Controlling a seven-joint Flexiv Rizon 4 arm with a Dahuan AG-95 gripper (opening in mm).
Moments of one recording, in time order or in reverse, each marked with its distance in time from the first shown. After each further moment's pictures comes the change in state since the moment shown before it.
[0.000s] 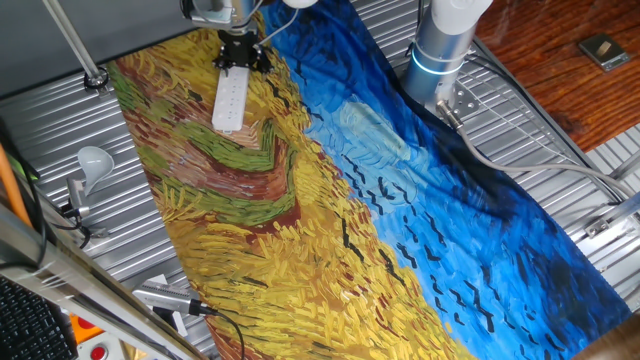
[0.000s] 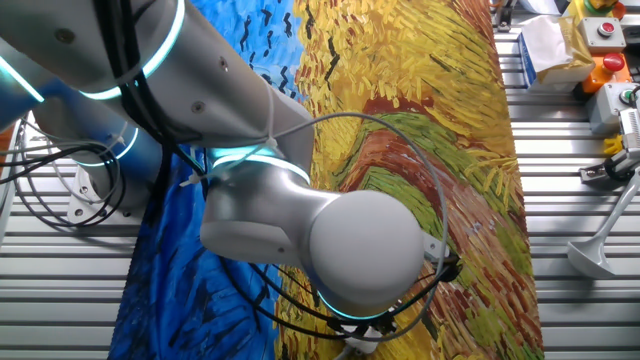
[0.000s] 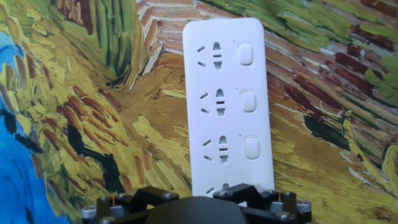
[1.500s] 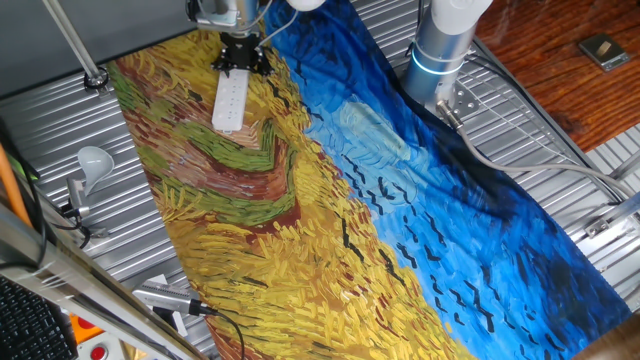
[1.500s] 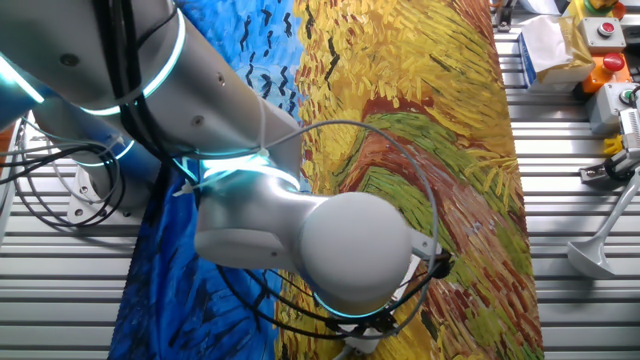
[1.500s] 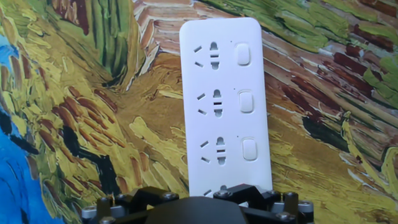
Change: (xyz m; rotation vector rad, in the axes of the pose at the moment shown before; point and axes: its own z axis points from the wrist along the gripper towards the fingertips) arm 0.001 0.002 0.009 0.022 0.005 -0.028
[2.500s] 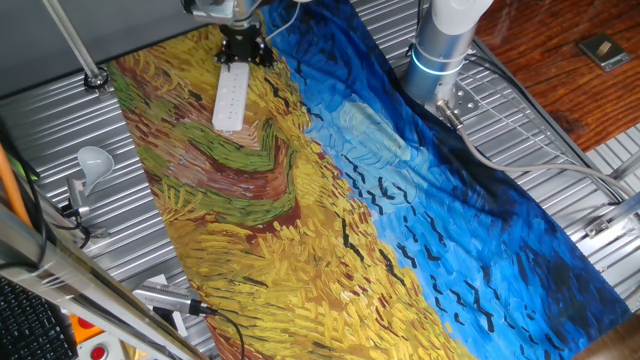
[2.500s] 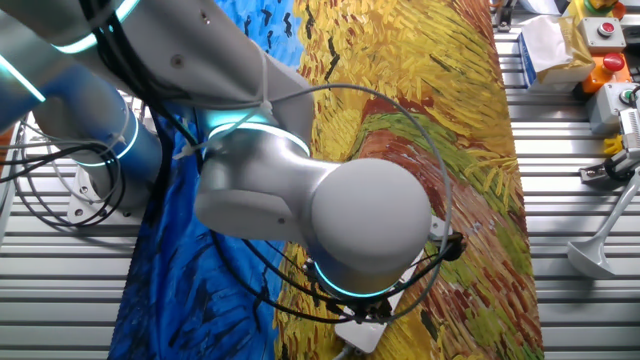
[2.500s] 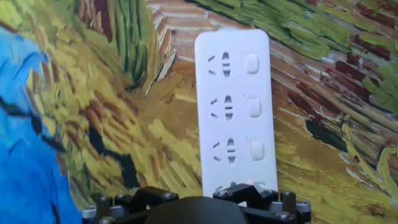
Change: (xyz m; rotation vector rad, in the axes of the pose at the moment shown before) arm -0.011 0.010 -0.036 -0.026 0.018 0.044
